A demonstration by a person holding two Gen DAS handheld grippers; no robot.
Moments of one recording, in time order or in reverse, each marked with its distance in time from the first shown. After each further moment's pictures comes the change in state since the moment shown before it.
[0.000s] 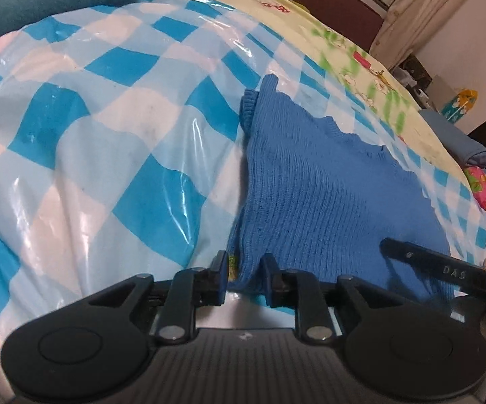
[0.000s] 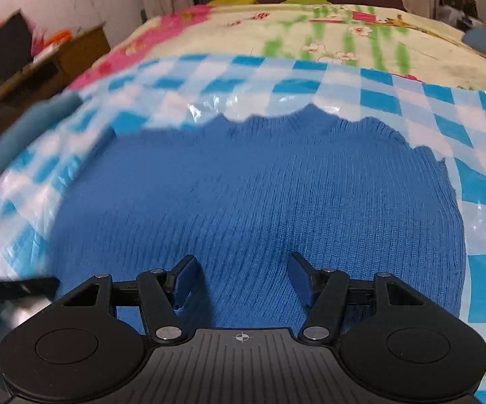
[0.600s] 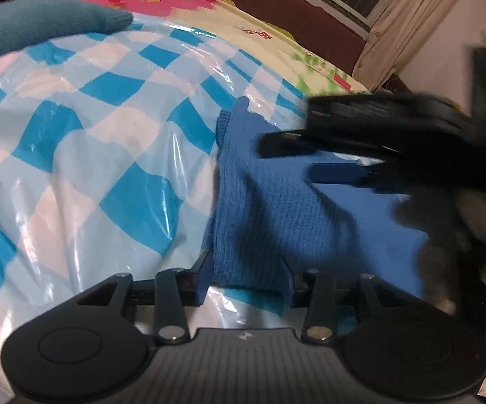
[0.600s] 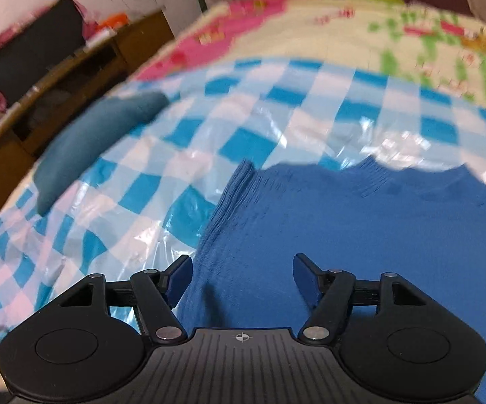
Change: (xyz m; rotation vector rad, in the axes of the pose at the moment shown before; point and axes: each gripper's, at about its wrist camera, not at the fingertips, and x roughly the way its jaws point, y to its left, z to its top) left arm -0.018 -0.012 -0.021 0.005 -0.105 -0.055; right arm 0.034 0.127 0.066 -0.051 0.097 0.174
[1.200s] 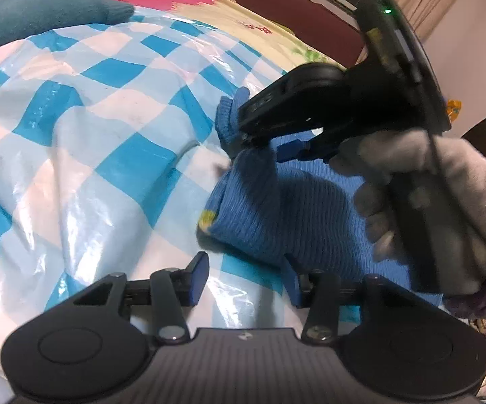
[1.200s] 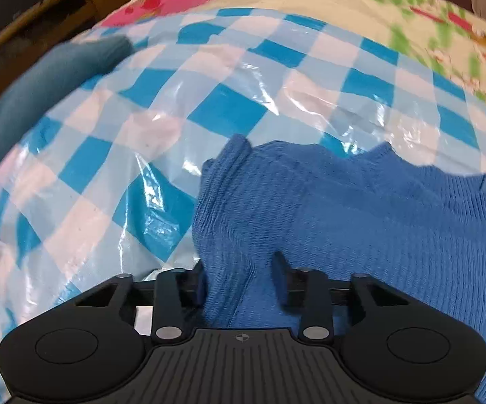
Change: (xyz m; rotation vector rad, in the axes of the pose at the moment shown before) left arm 0.005 -0.008 -0.015 0.015 0.003 0.023; right arm 0.051 0.000 0.010 -0.054 0.126 -0.140
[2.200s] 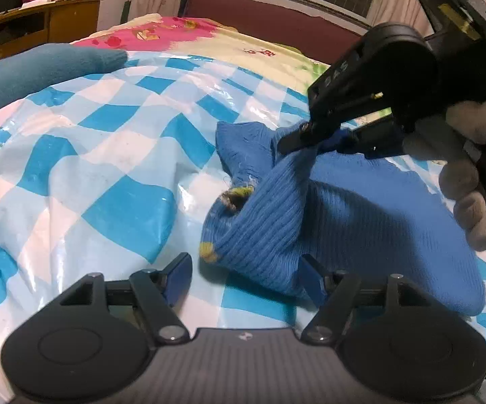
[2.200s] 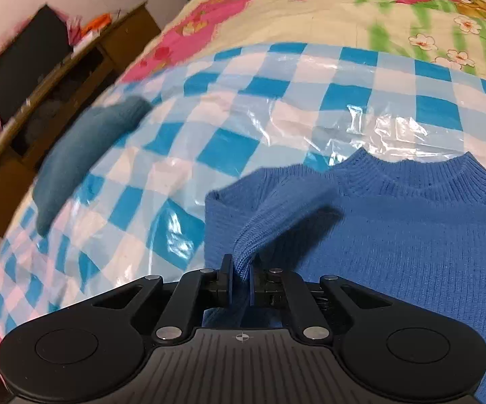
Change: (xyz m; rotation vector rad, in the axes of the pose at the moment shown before) left arm 0.010 -0.021 -0.008 0.132 -0.123 0.154; right arm -0.043 -0.049 -0.002 0.118 -0.057 0.203
